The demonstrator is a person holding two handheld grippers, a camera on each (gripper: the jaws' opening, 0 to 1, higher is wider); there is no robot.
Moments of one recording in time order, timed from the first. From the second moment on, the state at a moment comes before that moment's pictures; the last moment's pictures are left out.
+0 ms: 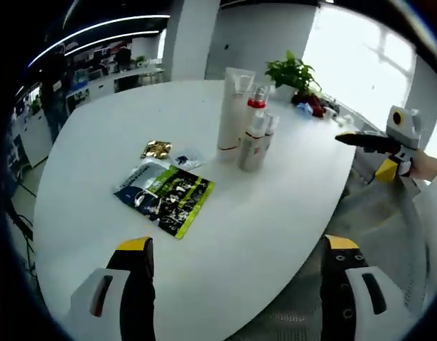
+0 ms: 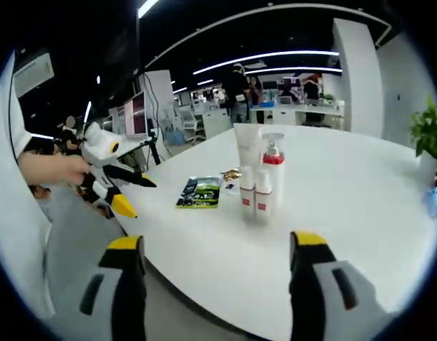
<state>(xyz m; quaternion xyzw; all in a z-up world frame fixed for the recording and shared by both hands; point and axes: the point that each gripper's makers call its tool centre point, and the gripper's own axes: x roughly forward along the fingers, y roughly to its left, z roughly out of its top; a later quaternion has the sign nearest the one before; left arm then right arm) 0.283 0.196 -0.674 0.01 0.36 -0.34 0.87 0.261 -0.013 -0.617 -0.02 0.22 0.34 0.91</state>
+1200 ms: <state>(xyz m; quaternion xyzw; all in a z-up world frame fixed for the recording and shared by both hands) 0.285 0.203 -0.672 -0.05 0.39 -0.22 0.89 0.262 -0.012 -0.621 0.00 0.22 0.34 0.91</state>
